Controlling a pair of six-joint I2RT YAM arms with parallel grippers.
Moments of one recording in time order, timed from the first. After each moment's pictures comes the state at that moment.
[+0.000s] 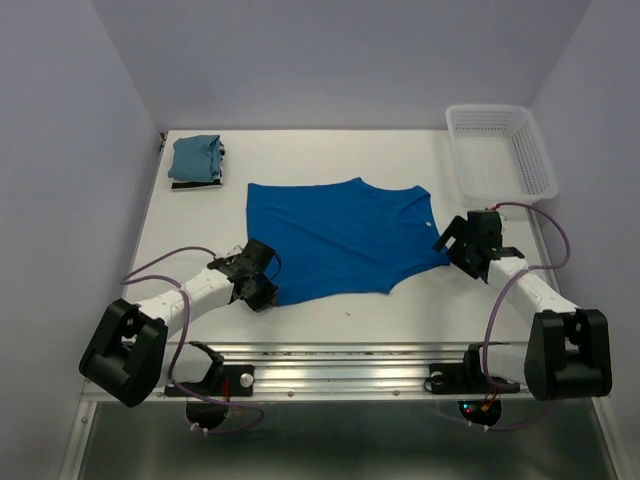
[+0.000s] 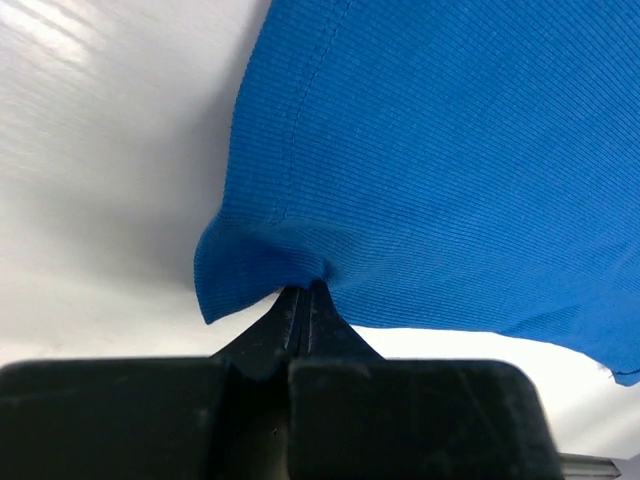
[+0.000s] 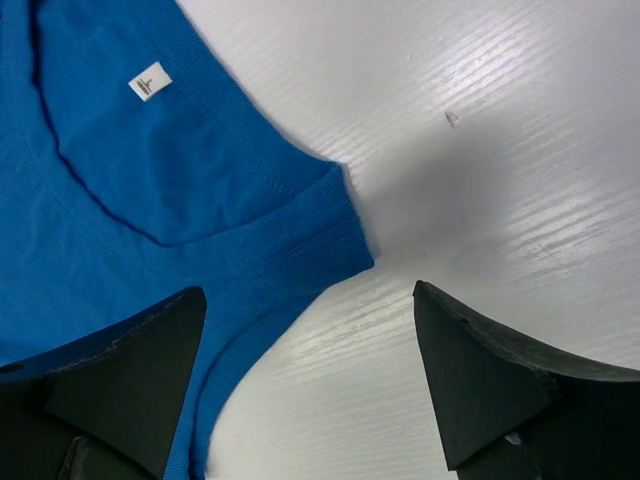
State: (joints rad) left arm -0.54 1.25 0.56 -0.55 -0.08 -1.23; right arm 0.03 1.22 0.64 -0.29 0.13 0.66
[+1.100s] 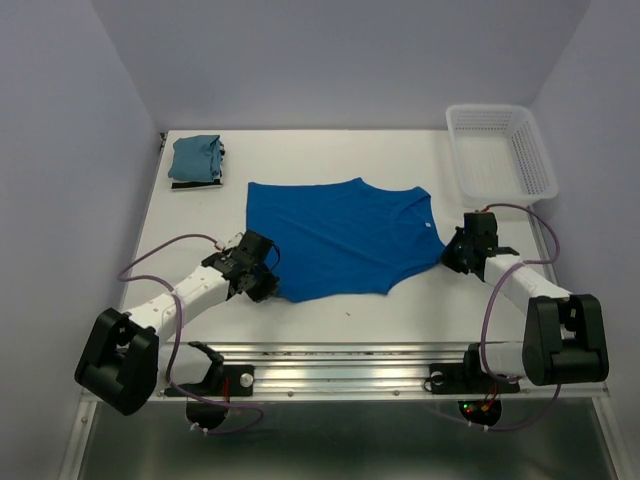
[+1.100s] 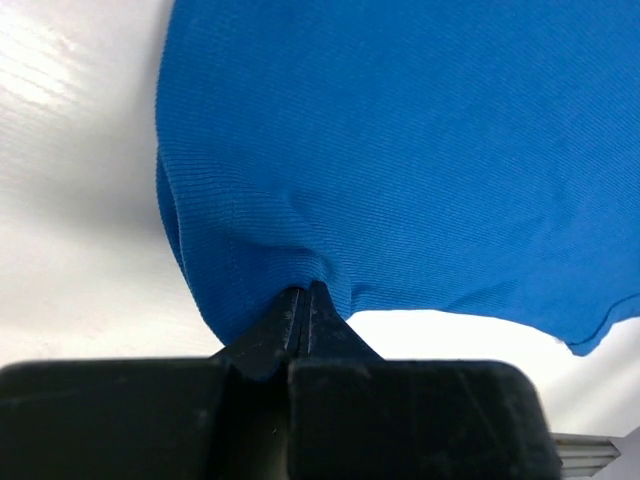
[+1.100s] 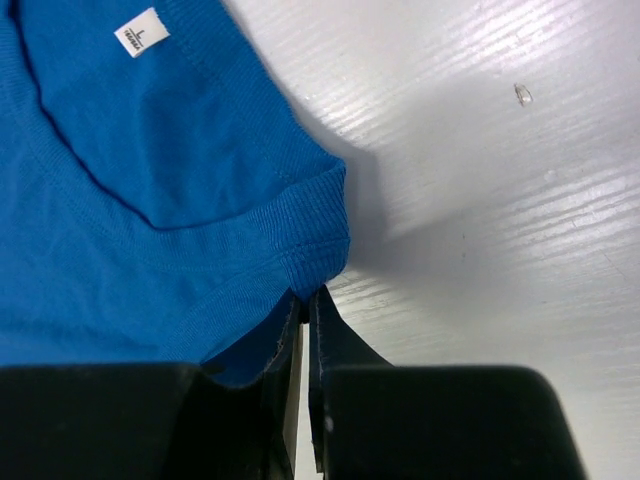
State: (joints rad) left arm -0.54 1.19 0.62 -0.58 -0.09 -1.16; right arm 0.03 1.30 0.60 -0.21 0.02 0.62
